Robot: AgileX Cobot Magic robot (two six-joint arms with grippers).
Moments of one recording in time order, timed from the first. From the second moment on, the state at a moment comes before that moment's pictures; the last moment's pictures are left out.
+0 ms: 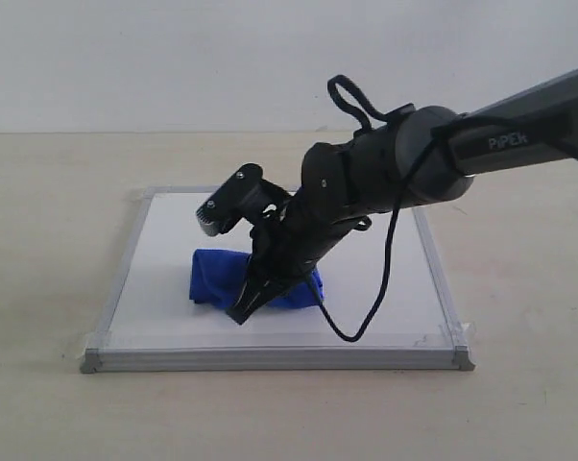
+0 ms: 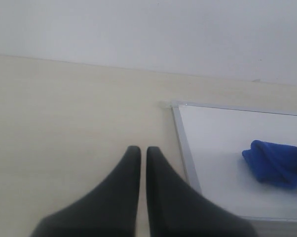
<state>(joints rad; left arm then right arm) -0.02 0.00 0.00 0.03 0.29 -0.13 0.57 2.09 -1.31 0.29 0.37 -0.60</state>
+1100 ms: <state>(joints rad) -0.02 0.00 0.00 0.03 0.29 -0.13 0.53 2.19 -1.54 0.32 0.63 -0.51</state>
